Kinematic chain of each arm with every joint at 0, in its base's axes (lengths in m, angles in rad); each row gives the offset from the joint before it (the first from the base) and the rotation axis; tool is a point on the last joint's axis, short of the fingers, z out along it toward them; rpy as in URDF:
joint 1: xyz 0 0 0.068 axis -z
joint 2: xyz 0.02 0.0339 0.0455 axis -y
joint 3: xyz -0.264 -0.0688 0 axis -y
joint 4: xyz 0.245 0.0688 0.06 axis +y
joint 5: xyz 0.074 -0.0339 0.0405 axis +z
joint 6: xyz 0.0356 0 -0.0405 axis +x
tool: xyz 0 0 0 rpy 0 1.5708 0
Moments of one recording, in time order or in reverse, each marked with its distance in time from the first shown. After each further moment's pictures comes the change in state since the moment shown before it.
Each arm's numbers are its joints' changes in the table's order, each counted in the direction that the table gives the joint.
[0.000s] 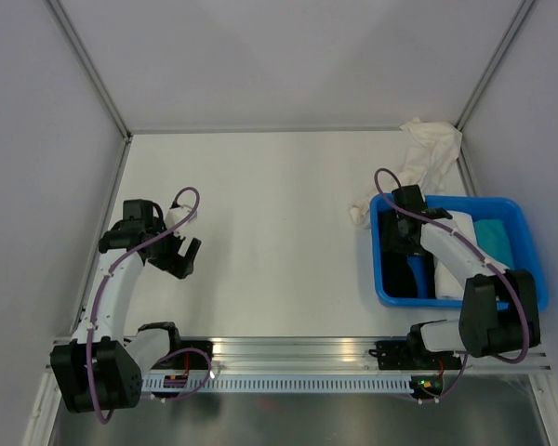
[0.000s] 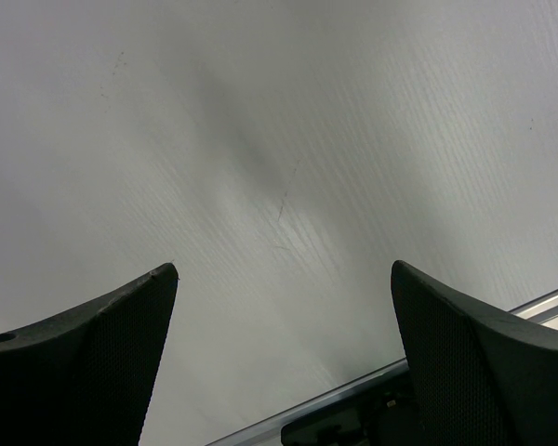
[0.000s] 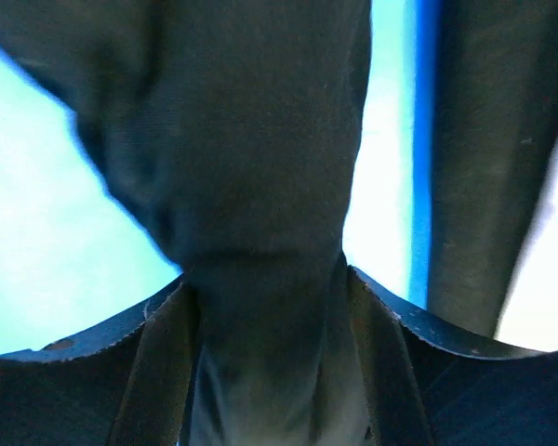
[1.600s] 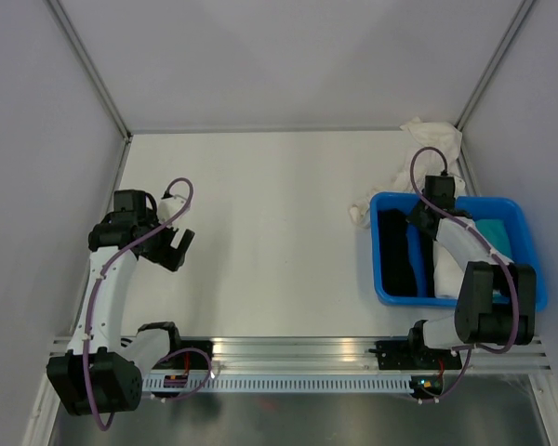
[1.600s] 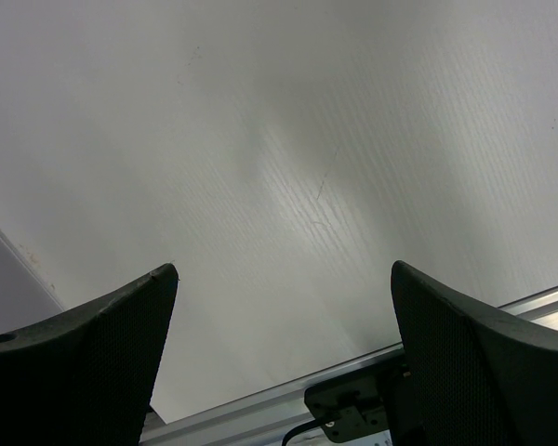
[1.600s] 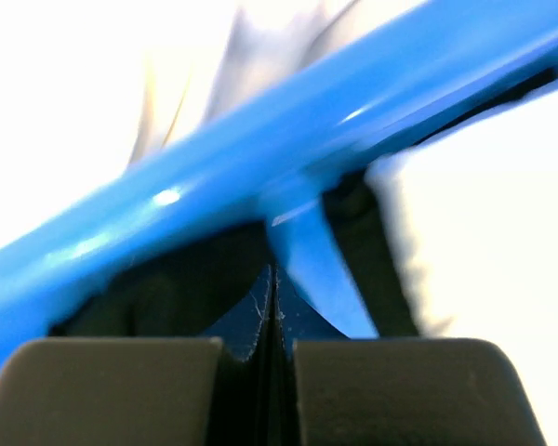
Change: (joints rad) left arm 0.000 0.015 0.143 0.108 0.086 -0.002; right arm 0.217 -0.039 -0.002 -0.384 -0.006 0.145
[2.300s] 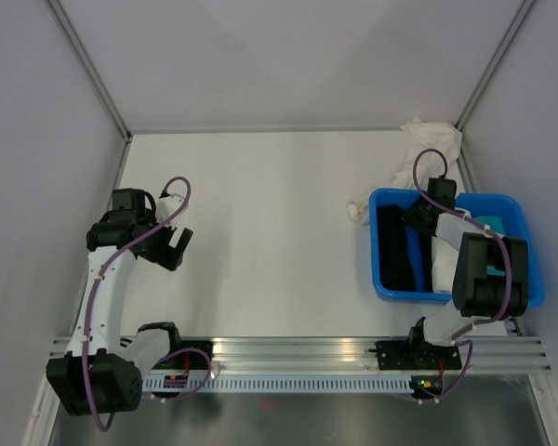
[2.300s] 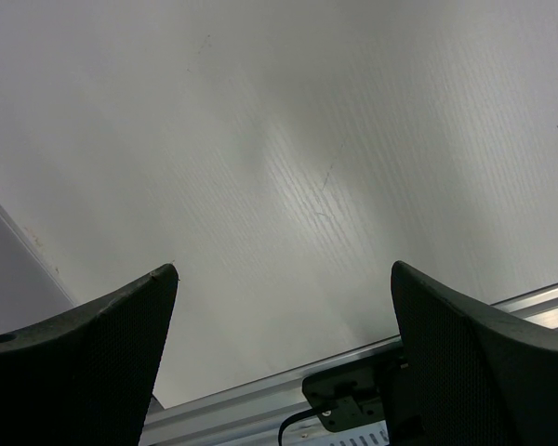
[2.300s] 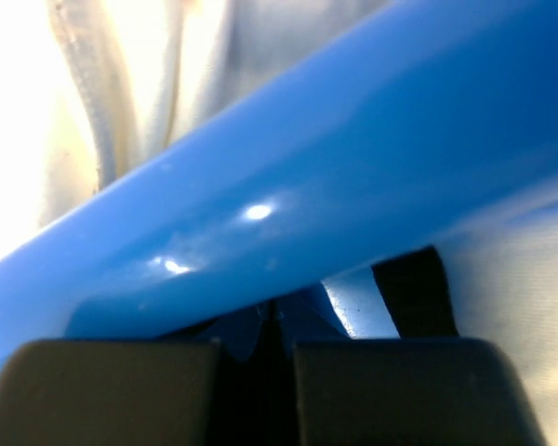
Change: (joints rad) left arm 0.000 0.000 0.027 0.027 0.026 -0.019; right arm 0.079 -0.166 -0.010 -0.179 0.217 0.096
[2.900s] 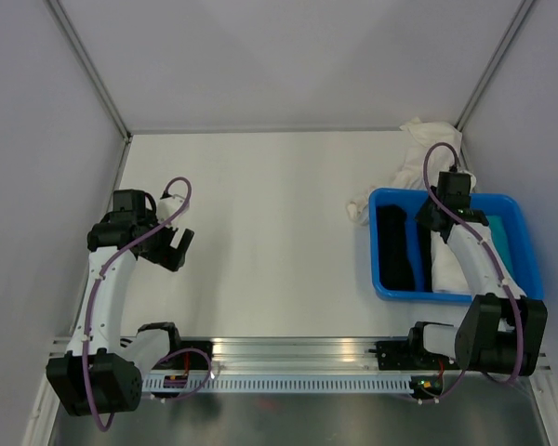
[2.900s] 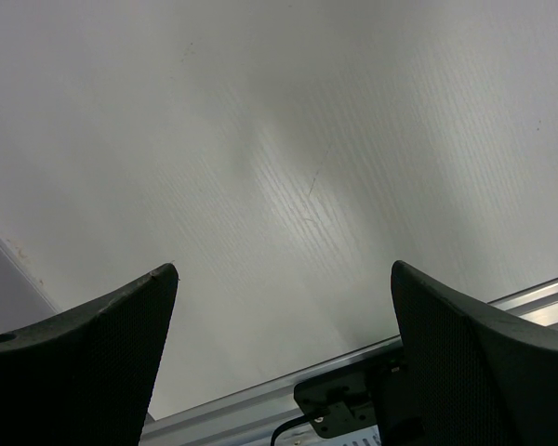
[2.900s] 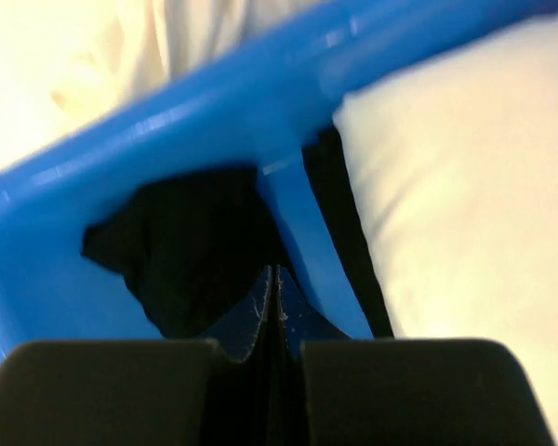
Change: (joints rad) left arm 0.000 0.000 -0.011 -0.006 -0.030 -0.006; right arm -0.027 0.315 0.083 0.348 -0.143 -0.144
